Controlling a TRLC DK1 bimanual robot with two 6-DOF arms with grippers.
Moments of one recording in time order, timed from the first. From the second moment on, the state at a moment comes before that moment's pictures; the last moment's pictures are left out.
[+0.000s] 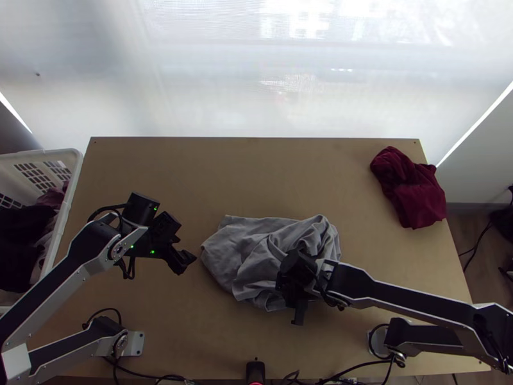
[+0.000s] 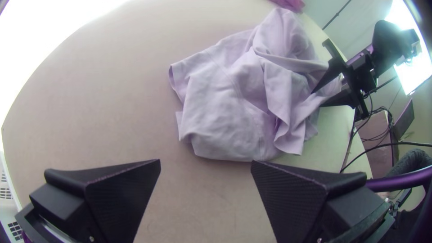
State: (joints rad) left arm -0.43 1.14 0.96 -0.89 0.29 0.23; right arm 1.11 1.34 0.80 -0.56 -0.05 -0.28
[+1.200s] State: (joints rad) left arm -0.43 1.17 1.01 -0.86 0.28 0.21; right arm 0.64 0.95 1.25 -0.83 0.09 -0.35
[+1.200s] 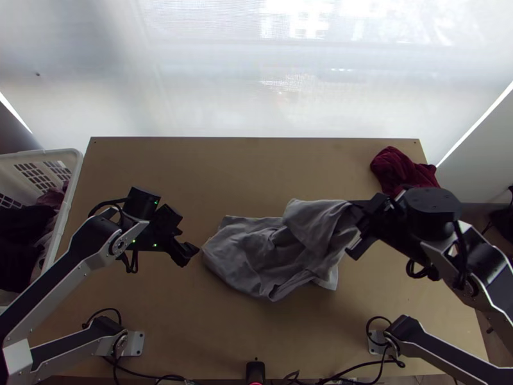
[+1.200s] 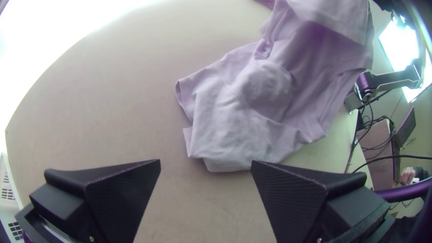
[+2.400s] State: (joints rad) left arm -0.66 1.65 1.32 -0.61 0.25 0.22; right arm -0.09 0.73 1.29 -1.07 0.08 -0.37
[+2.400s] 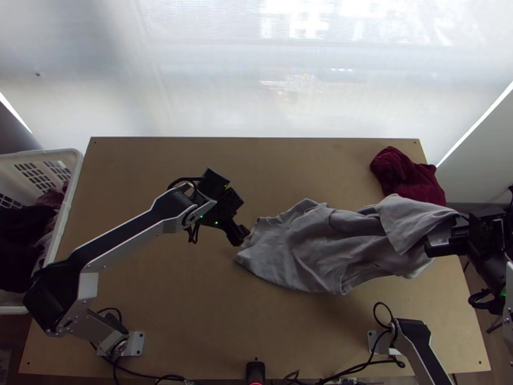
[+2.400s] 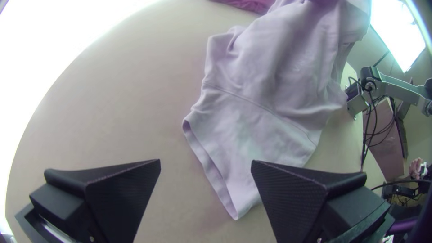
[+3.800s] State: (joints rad) left arm -0.75 2.42 2.22 -0.78 0.38 0.20; right arm 0.04 0.69 1.27 -1.17 0.08 -0.27
